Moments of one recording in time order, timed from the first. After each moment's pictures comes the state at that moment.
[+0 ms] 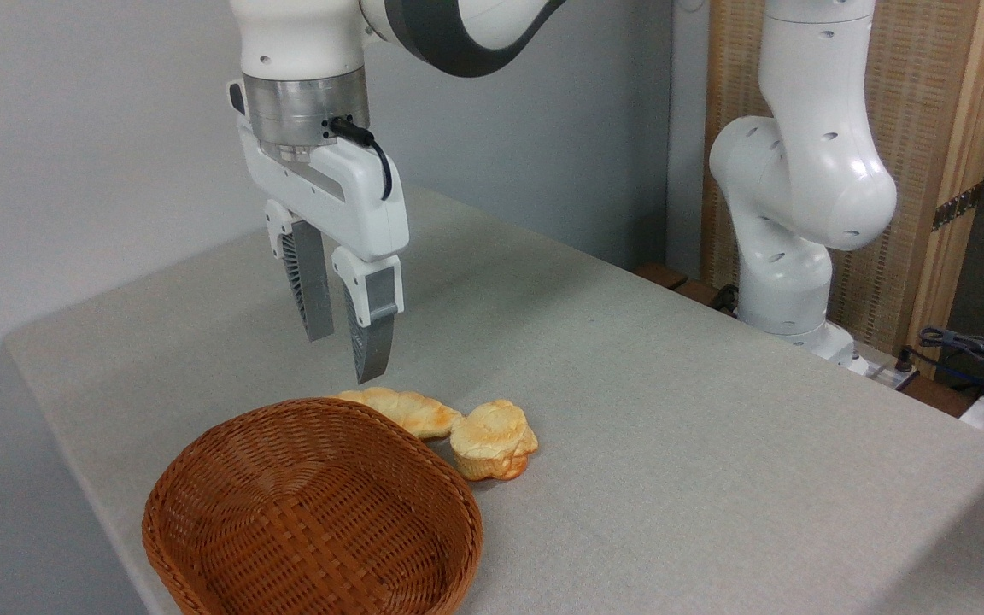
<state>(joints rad) -0.28 -0.02 0.16 -1.79 -0.03 1.89 0.68</state>
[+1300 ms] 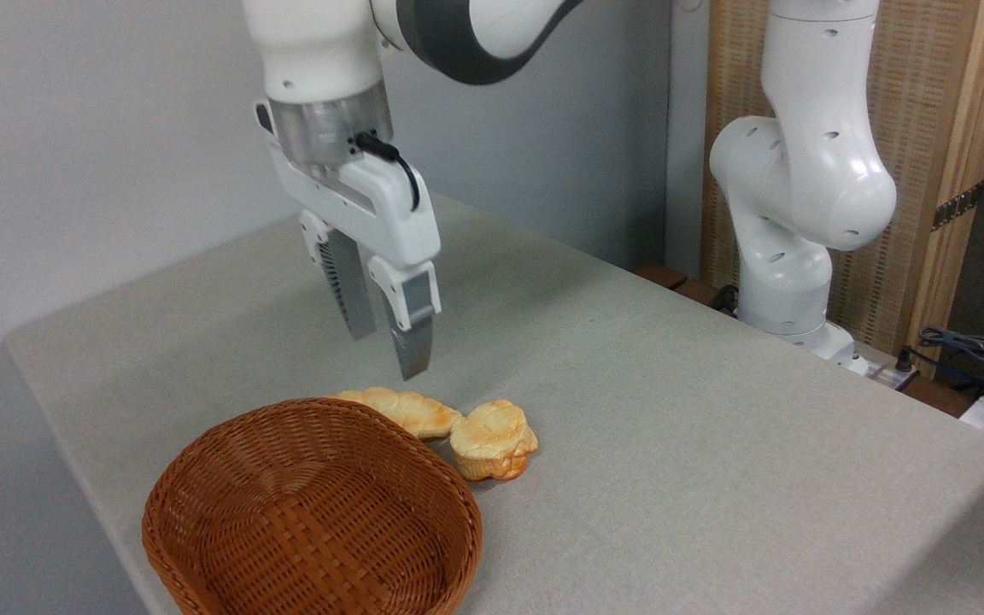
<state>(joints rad) -0.28 -0.05 0.16 -1.86 -0.03 1.81 0.68</state>
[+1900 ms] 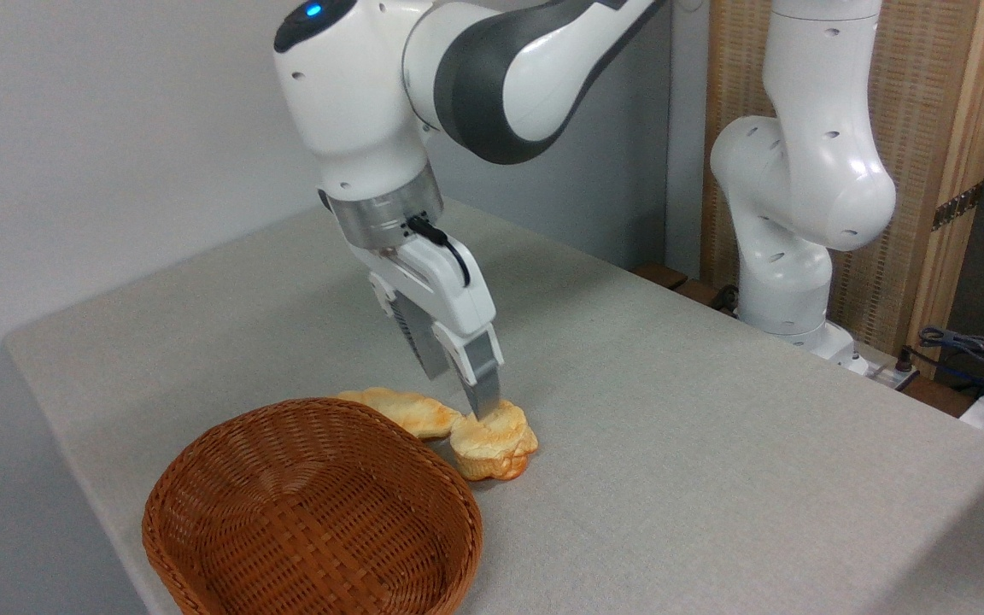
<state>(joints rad) -0.30 -0.07 0.20 -2.03 0.01 1.81 0.75</state>
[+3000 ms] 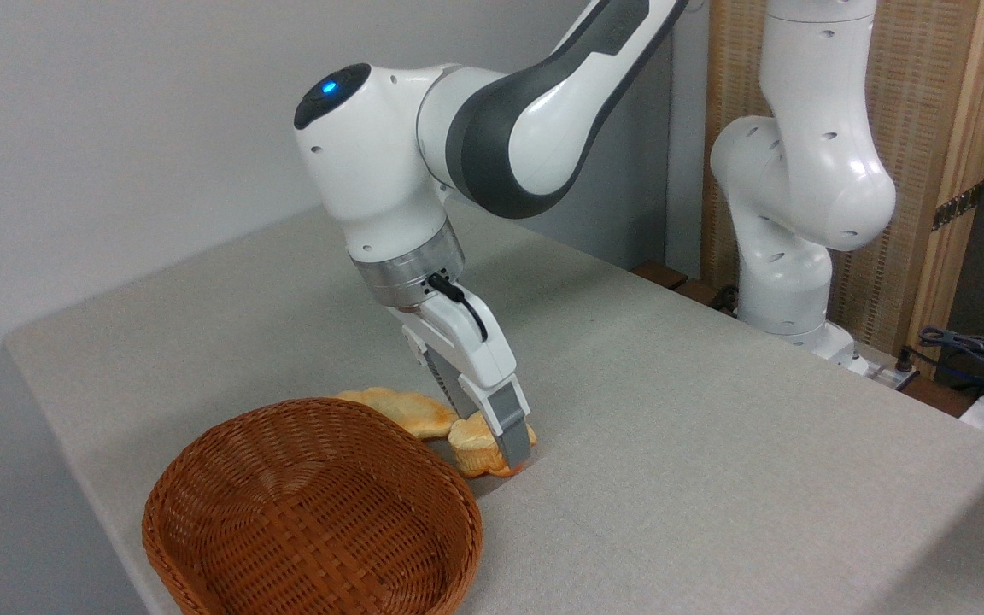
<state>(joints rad) -0.30 -0.03 0.22 -2.11 0.09 1.90 0.78</state>
